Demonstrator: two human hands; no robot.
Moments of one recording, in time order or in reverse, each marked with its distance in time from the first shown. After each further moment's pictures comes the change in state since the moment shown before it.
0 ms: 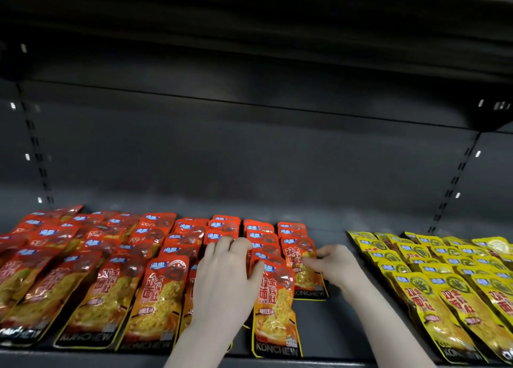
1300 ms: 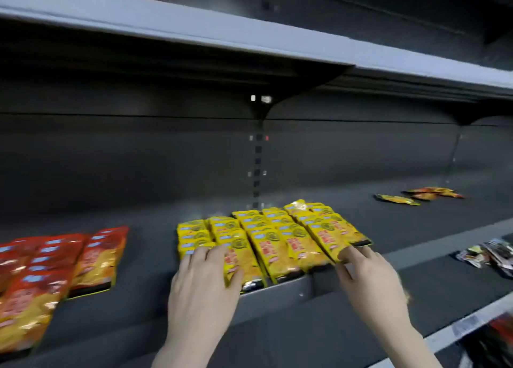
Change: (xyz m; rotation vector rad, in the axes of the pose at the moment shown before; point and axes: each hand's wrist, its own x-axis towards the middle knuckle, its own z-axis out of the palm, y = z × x) left_hand -0.090 0.264 0.088 0.006 -0.112 0.194; right_hand -0.107 0.240 -0.282 -0.701 0.890 -0.374
